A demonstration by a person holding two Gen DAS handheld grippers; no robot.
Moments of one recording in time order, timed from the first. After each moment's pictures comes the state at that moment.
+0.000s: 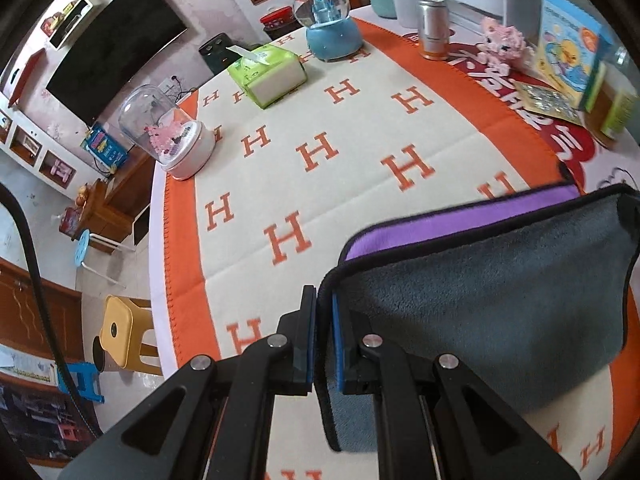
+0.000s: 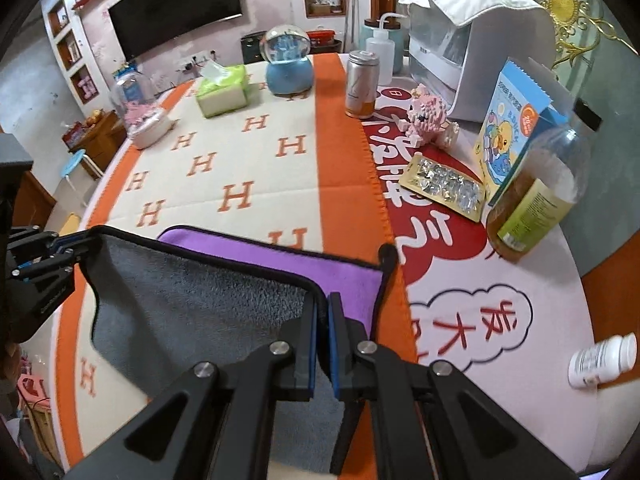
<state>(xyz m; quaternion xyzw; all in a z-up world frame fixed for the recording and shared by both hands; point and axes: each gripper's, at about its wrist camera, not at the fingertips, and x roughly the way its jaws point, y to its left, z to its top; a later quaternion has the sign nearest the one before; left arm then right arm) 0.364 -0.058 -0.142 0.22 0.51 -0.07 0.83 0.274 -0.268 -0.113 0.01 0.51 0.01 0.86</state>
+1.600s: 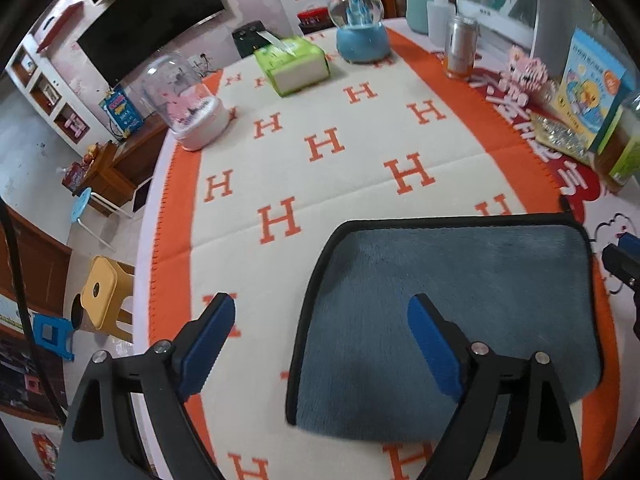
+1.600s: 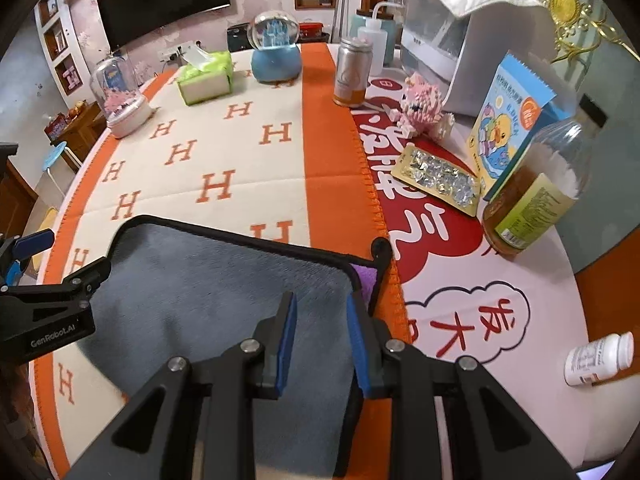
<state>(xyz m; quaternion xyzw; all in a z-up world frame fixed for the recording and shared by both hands) 0.337 -0.057 -0.138 0.15 0.51 -0.02 0.85 0.265 -0.257 -0.116 0.00 0.51 -0.02 0.86</state>
